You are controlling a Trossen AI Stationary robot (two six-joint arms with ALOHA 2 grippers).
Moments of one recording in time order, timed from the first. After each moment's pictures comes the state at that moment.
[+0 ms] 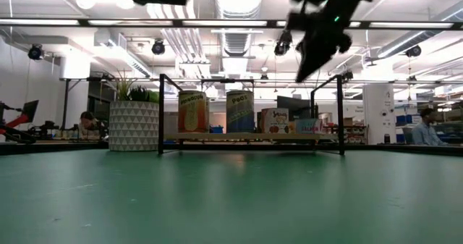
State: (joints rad) left arm -0.32 1.17 0.83 -0.10 -0.51 0.15; right arm -0.27 1.39 1.12 -0.71 0.06 -0.31
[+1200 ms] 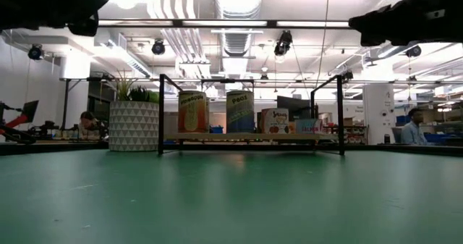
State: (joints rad) left arm -0.30 0.28 0.14 0.27 -0.24 0.26; right arm -0.03 0.44 0.15 0.35 -0.13 -0.33
